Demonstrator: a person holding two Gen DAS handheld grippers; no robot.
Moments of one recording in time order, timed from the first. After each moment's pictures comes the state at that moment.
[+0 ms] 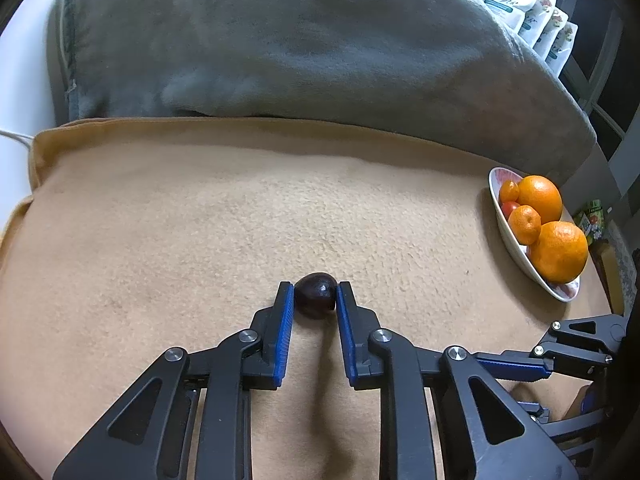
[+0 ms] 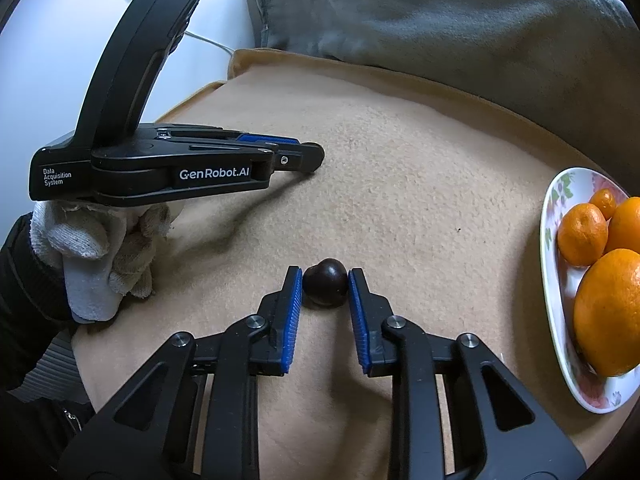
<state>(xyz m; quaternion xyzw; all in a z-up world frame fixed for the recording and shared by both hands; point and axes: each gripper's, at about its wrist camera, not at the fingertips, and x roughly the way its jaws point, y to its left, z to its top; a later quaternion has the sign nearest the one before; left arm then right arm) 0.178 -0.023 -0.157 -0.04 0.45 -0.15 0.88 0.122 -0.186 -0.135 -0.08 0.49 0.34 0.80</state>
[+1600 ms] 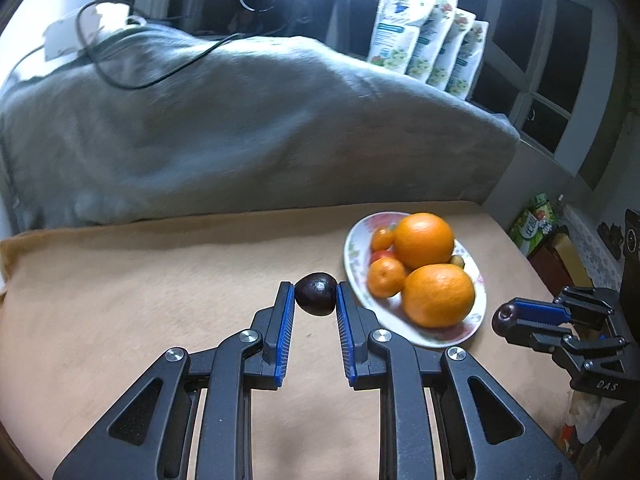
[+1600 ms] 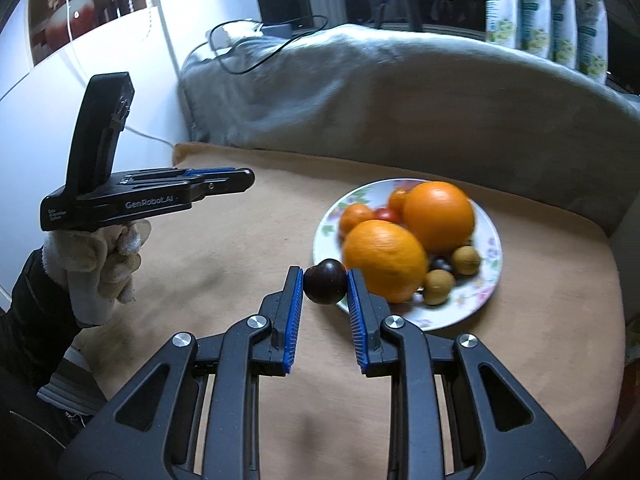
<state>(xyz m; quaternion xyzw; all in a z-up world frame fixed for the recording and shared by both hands) 0.154 -0.108 -0.080 -0.01 0.37 -0.24 0.90 0.087 -0.352 -0.053 0.00 0.42 0.24 0.88</state>
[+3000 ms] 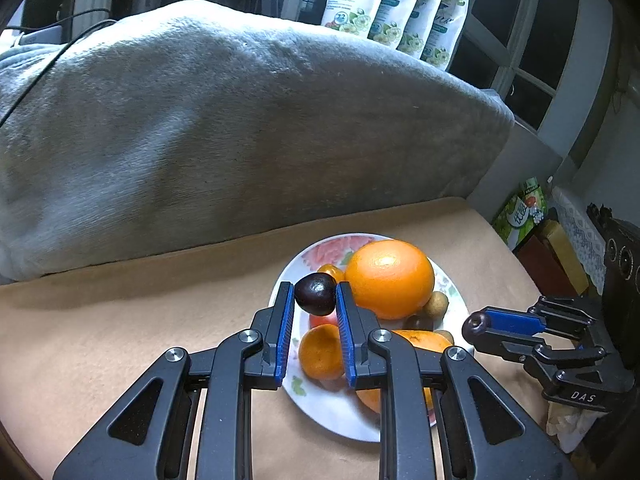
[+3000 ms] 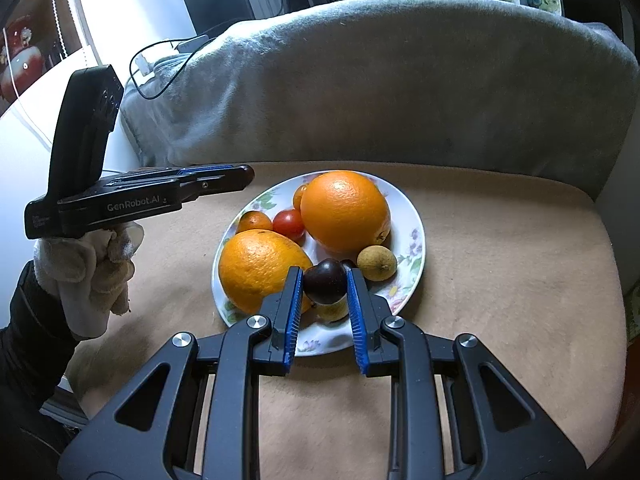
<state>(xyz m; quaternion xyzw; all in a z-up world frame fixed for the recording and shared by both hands) 0.209 -0.186 -0.097 0.01 0.40 -0.29 0.87 0.139 -0.417 -0.091 0.06 0.44 0.20 0.87</state>
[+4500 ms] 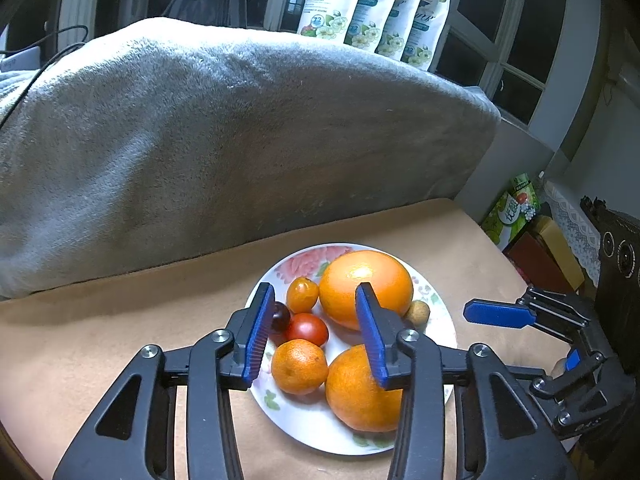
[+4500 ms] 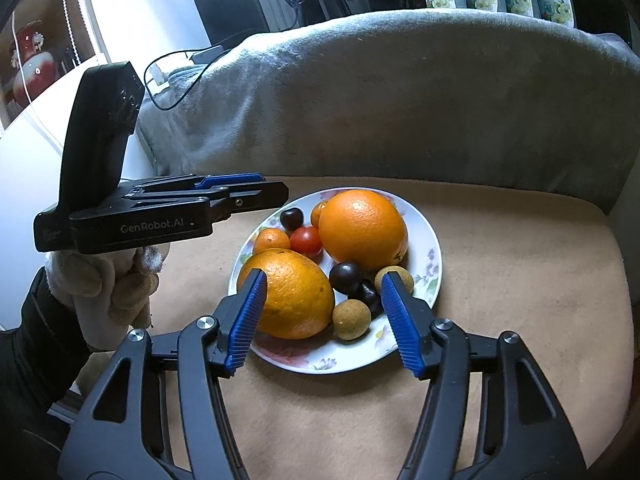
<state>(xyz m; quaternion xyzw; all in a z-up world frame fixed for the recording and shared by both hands) 0.209 -0.202 -0.088 0.02 0.39 -0.31 0.87 0.141 -0.411 -0.082 0.06 0.42 0.23 0.88</state>
